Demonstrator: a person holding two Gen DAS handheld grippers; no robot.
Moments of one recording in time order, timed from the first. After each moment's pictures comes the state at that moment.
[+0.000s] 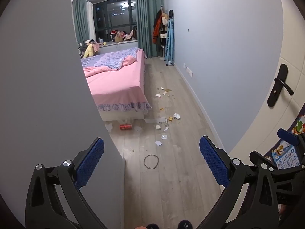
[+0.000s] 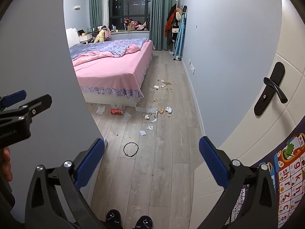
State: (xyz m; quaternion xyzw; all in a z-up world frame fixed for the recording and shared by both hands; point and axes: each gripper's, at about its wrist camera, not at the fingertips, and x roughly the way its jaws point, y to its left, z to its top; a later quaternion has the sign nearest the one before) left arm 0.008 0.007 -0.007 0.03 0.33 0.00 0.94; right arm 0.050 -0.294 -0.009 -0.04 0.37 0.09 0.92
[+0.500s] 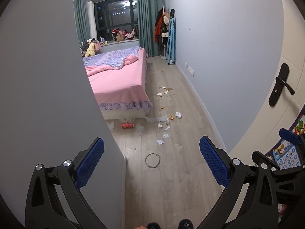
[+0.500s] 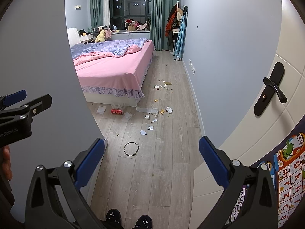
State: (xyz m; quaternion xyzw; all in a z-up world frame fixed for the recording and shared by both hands) left arm 0.001 0.010 -0.006 0.03 0.34 0.01 0.94; right arm 0.049 -0.295 -0.009 -0.04 0.37 0.09 0.92
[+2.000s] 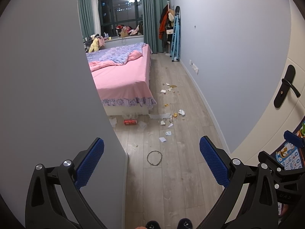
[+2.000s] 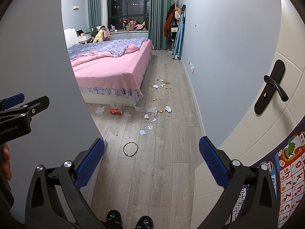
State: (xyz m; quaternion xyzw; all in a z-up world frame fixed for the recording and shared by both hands) left arm 0.007 0.007 -0.009 0.02 0.35 0.03 0.94; right arm 0.050 -0.297 -0.011 -0.04 0.37 0.09 0.92
